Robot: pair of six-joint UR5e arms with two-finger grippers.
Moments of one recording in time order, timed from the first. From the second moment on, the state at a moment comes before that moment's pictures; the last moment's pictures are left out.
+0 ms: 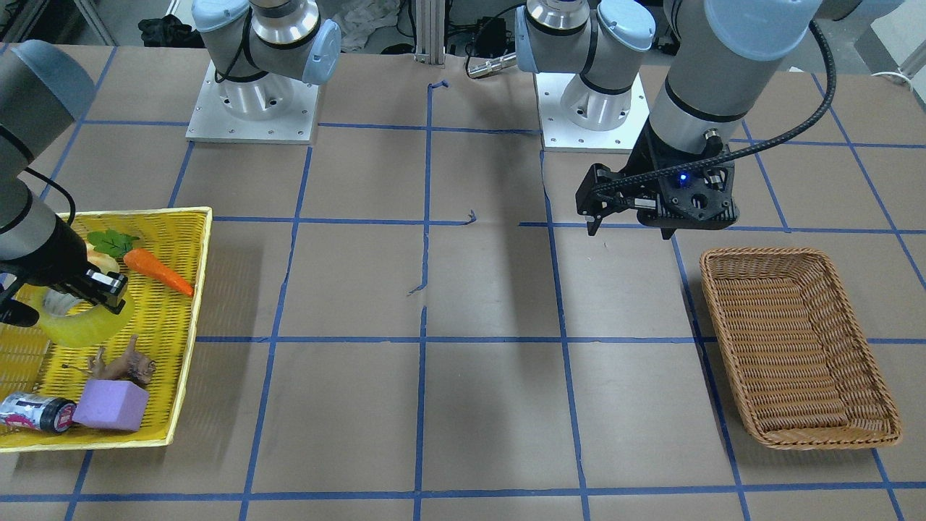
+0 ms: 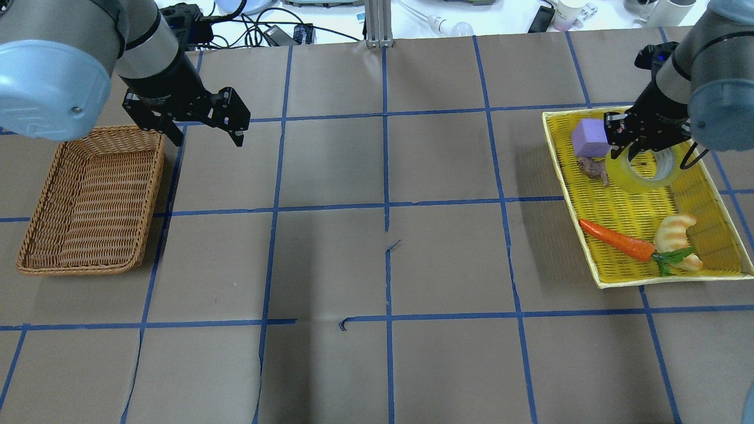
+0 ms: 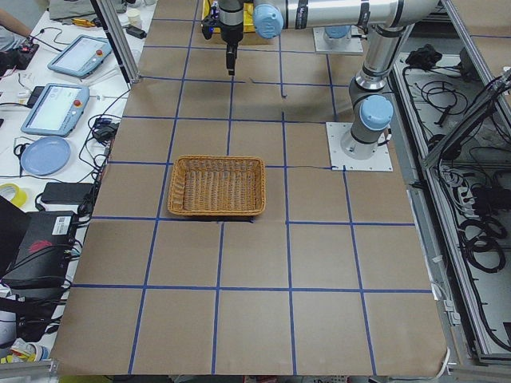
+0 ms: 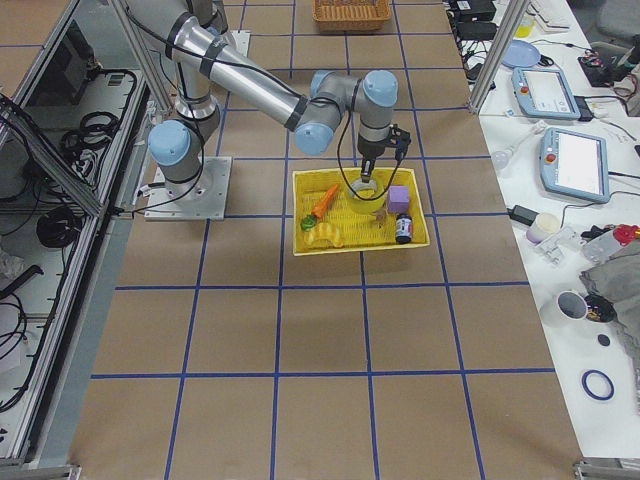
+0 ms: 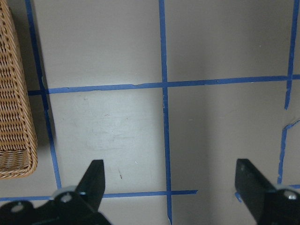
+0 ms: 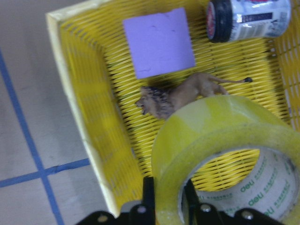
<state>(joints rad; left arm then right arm) -1.56 -1.64 -1.59 -1.46 1.58 0.05 1.28 -1.37 1.75 -1.96 -1.57 -0.03</state>
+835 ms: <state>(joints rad) -1.56 -1.64 -1.60 -1.44 1.58 0.07 1.84 -1.24 1.58 -1.81 -1.51 0.61</state>
